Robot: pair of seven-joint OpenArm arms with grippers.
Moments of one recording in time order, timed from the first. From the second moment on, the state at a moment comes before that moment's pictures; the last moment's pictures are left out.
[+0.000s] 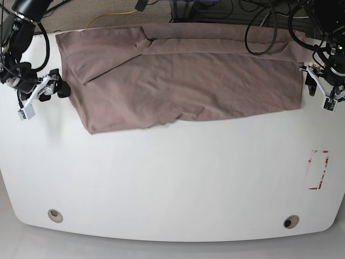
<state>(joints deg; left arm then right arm) 14.4 -16.5 -38.8 112.4 -5.2 -43.2 53.8 -9.0 27.8 38.0 93.8 58.1 34.7 -82.5</state>
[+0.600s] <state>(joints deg) 11.9 -16.2 -40.3 112.2 -1.3 -43.2 54.2 14.9 27.2 26.2 72.3 40.6 40.8 -76.3</state>
